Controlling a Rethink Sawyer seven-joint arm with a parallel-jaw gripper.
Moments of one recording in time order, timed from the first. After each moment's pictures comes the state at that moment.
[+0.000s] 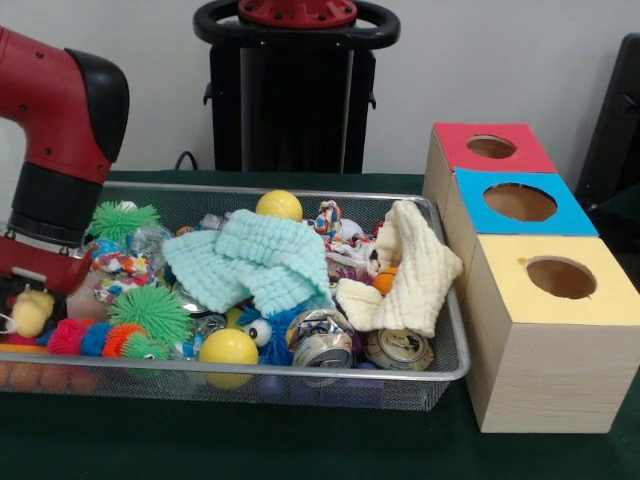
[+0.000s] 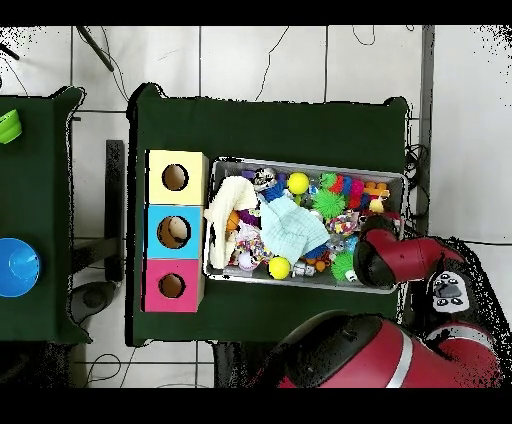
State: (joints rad) arm -0.54 -0.25 -0.16 1.31 -0.88 -0.17 2.12
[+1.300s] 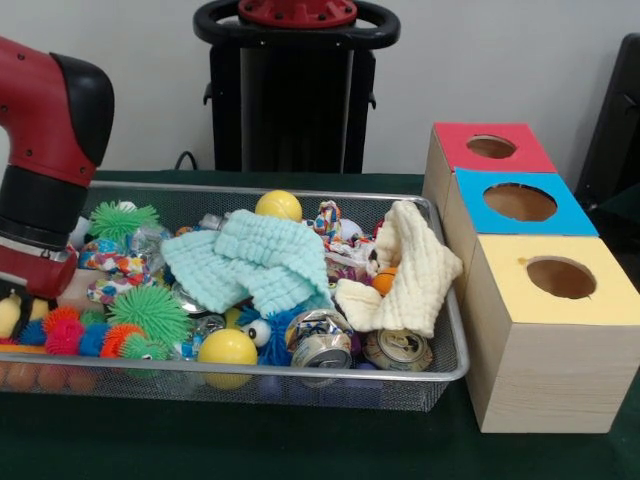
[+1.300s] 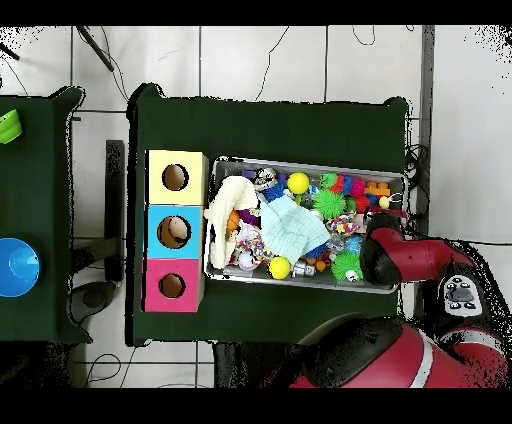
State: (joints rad) arm -0.59 -0.25 -0.13 1.29 -0.85 -0.20 2.12
